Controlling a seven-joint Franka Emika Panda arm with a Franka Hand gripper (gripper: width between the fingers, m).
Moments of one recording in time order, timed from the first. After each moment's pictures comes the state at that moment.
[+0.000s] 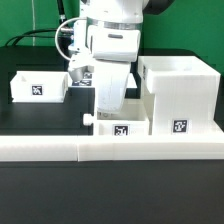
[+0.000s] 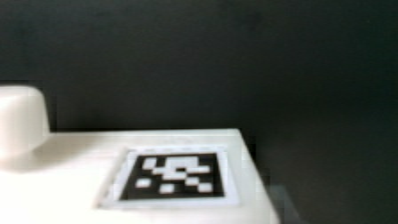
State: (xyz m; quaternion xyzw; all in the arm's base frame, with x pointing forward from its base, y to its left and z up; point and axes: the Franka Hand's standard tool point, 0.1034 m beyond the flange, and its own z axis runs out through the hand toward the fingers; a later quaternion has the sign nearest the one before) arm 0.546 -0.006 0.011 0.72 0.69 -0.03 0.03
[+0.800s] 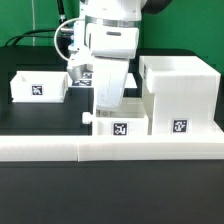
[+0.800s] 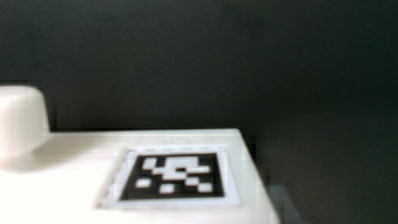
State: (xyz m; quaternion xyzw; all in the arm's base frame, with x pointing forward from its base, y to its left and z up) arm 0.546 -0.008 0.013 0.72 0.69 -0.02 0.03
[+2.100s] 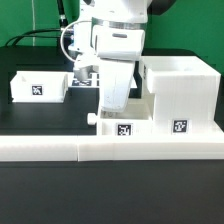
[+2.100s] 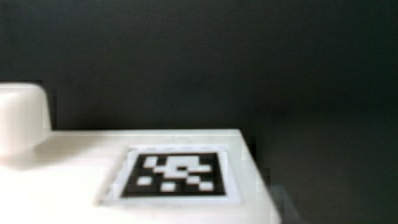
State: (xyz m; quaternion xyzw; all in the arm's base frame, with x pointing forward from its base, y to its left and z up) arm 0.544 0.002 0.010 0.72 0.69 -0.02 0.03
